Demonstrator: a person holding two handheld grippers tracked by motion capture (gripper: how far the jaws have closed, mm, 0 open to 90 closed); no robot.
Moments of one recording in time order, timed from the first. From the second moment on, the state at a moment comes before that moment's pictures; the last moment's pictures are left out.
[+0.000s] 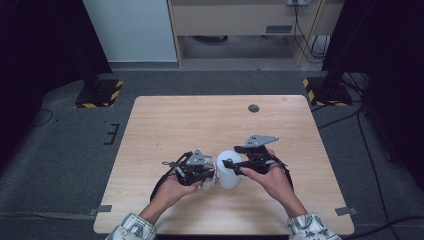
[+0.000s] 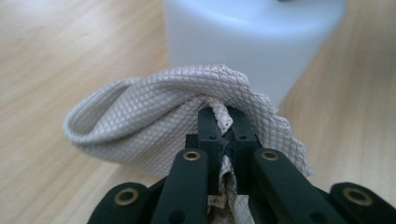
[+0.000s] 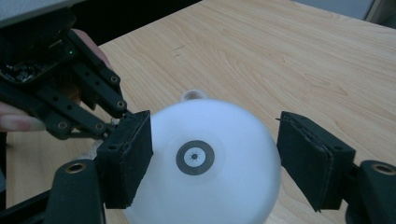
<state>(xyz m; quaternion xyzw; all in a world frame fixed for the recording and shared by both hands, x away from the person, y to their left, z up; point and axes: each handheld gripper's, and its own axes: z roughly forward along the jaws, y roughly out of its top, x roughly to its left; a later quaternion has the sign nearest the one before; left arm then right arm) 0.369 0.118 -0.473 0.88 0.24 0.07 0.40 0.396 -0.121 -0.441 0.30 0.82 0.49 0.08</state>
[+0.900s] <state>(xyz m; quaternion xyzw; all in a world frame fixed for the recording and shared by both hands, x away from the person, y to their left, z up) 0.374 0.114 -0.475 0.88 0.25 0.08 0.40 0.397 -0.126 -0.442 0.30 0.82 0.49 0.08</state>
